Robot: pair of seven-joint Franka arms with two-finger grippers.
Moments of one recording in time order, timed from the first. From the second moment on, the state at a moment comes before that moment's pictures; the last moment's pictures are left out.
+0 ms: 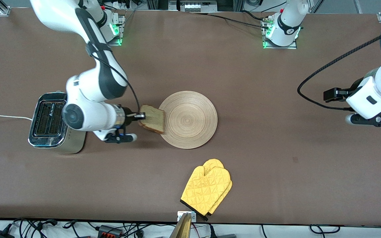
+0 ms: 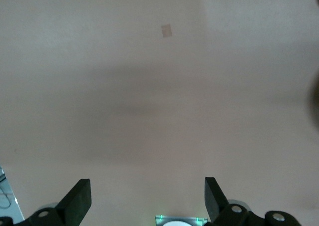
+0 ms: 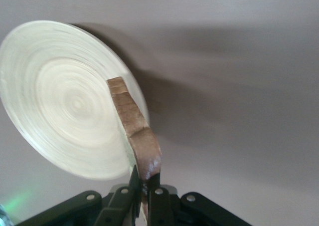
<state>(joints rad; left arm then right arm) 0.05 0.34 -0.21 -1.19 0.17 1.31 -0.07 0.40 0.55 -0.09 -1.44 0.37 1.74 0.17</state>
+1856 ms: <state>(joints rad) 0.18 0.05 -0.21 -1.65 0.03 1.63 -0.09 0.34 0.58 -0.42 -1.16 -0.16 1.34 -0.08</state>
